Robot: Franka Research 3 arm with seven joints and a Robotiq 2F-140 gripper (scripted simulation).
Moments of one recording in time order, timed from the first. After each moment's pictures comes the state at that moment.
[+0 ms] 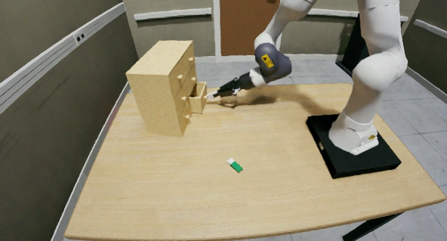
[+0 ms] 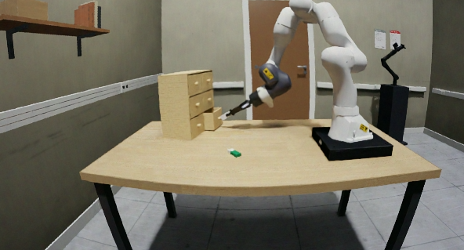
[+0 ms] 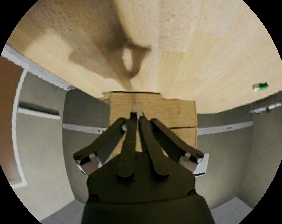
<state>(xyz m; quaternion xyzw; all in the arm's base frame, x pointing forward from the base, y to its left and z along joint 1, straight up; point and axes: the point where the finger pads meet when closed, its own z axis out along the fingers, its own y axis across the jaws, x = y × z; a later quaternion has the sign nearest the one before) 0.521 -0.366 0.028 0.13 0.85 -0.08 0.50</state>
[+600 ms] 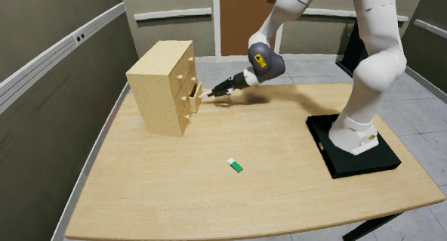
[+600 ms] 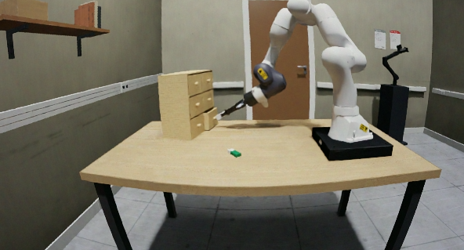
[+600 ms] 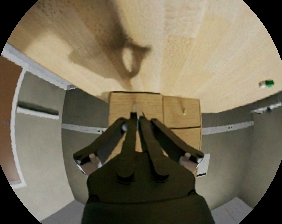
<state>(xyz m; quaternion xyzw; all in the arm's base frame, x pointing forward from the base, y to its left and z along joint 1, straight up) 0.547 -0.374 0.028 0.13 0.85 -0.08 0.50</state>
